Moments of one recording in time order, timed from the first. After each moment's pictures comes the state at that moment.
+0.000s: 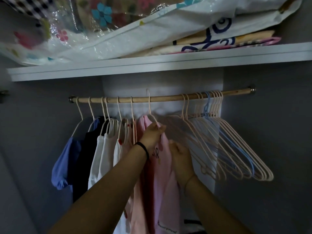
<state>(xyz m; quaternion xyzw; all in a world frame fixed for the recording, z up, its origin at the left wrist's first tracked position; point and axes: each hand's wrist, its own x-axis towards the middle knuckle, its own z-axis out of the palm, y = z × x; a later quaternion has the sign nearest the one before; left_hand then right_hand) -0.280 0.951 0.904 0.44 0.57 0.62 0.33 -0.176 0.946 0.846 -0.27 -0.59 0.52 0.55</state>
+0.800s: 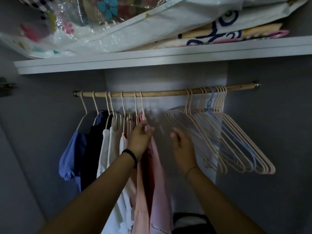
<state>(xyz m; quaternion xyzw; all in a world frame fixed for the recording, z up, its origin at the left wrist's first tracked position) -0.311 0.914 0.877 0.45 0.59 0.64 0.20 -0.173 0.950 0.848 -0.32 -0.70 0.33 0.55</state>
